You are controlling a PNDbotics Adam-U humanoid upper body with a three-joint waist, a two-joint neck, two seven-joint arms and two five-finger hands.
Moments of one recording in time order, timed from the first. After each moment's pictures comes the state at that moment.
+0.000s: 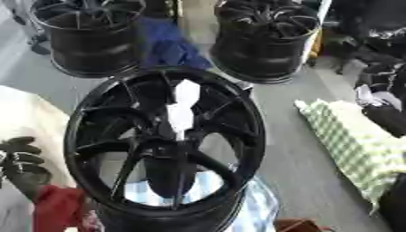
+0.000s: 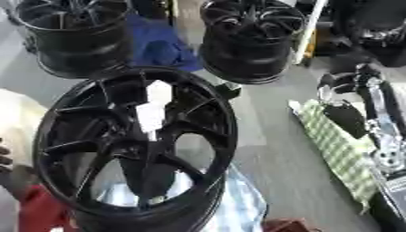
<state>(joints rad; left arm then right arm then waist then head) -0.06 0.16 0.41 -1.67 -0.03 0.06 -0.73 -0.09 -0.56 0.03 -1.81 0.17 0.00 -0.22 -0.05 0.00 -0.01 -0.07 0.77</state>
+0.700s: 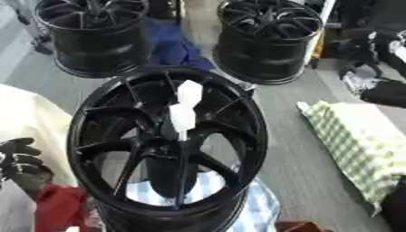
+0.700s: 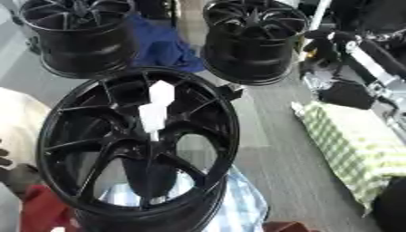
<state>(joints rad) -0.05 0.16 0.41 -1.67 -0.03 0.06 -0.73 -0.33 -0.91 0.20 -1.87 0.07 0.06 0.17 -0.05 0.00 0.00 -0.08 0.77</state>
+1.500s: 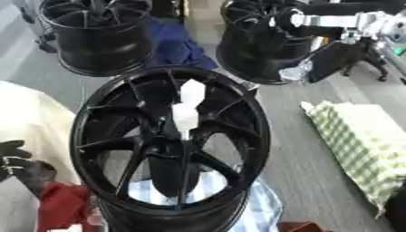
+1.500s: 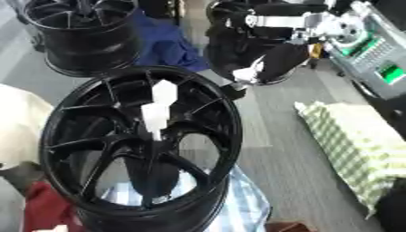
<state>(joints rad) -0.07 0.16 0.40 -1.67 -0.03 0.05 -0.73 -0.81 -0.73 0.41 -1.62 0.16 0.04 0.70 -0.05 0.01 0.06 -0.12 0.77</state>
